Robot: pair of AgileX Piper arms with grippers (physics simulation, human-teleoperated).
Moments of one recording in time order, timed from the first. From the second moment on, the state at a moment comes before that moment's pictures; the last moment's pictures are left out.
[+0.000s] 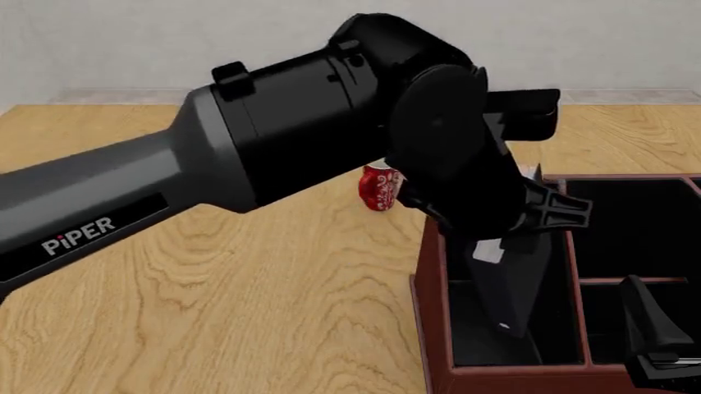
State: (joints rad) left arm -1.12 1.85 -1.89 1.04 -0.59; right arm 0.00 0.01 0.00 0.00 0.00
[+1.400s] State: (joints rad) left arm -1.13 1.93 -1.77 0.91 -0.65; right arm 0.00 0.01 0.00 0.00 0.00
